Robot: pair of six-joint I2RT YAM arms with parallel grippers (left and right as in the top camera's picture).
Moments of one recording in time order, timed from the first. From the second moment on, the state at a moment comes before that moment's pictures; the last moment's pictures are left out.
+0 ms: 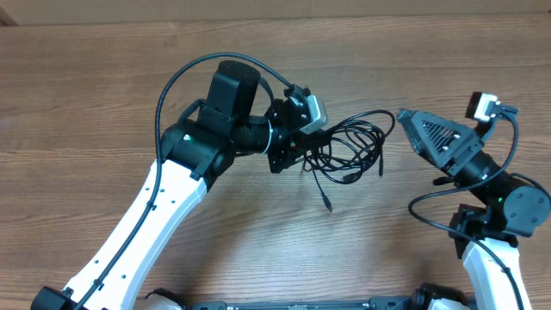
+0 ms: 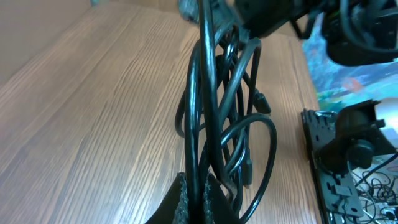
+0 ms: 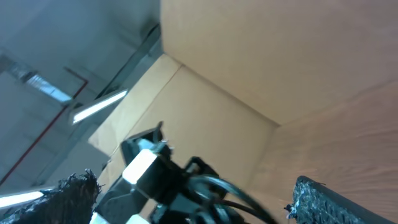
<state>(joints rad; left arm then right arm) -0.49 1.45 1.34 -0.57 0.84 0.42 -0.26 1.04 0.48 1.12 -1.06 1.57</state>
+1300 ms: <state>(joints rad) -0.45 1.45 1.34 -0.08 0.94 0.13 -0.26 1.04 0.48 1.01 -1.21 1.57</state>
